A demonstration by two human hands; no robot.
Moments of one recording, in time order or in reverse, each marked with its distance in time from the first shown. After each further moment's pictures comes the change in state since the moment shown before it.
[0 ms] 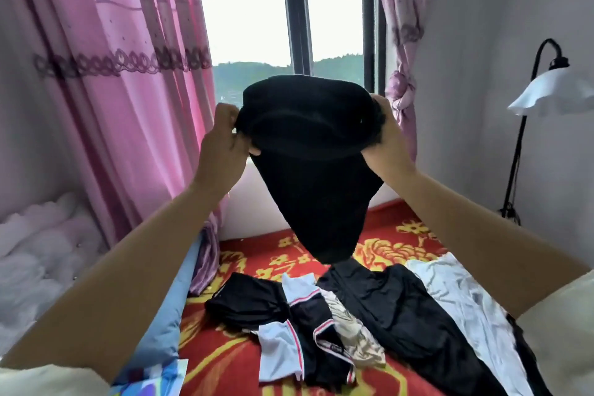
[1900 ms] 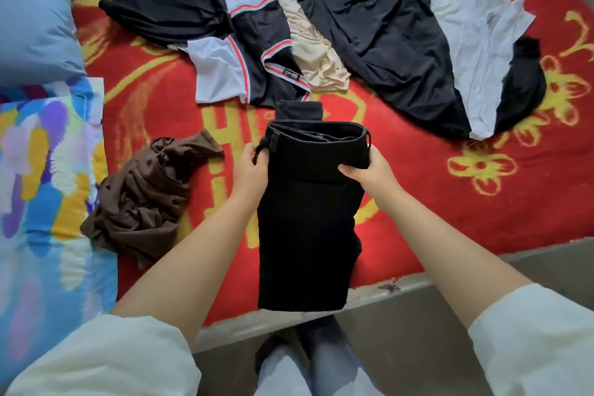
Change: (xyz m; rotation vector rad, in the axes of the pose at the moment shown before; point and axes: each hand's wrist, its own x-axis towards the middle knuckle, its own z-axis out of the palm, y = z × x) left_hand -0.471 -0.158 0.213 -0.001 -0.417 -1.380; right_hand -0.443 0.271 -0.020 -0.067 -0.161 1.426
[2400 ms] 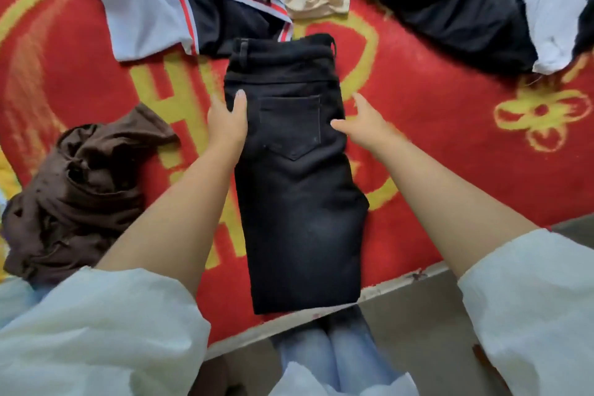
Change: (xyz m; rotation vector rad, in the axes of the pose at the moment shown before) left_hand 0.162 -0.054 0.069 0.182 -0.006 -0.202; right_hand 0.159 0.067 0.019 -0.386 -0.006 0.197
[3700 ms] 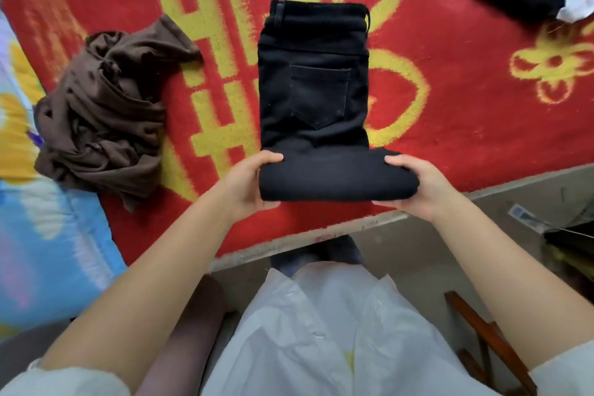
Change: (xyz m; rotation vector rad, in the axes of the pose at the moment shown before) left_hand -0.165 -0.083 -0.076 -0.480 -0.669 -0.638; right_hand -0.187 0.055 0.009 0.876 -0.350 0.520
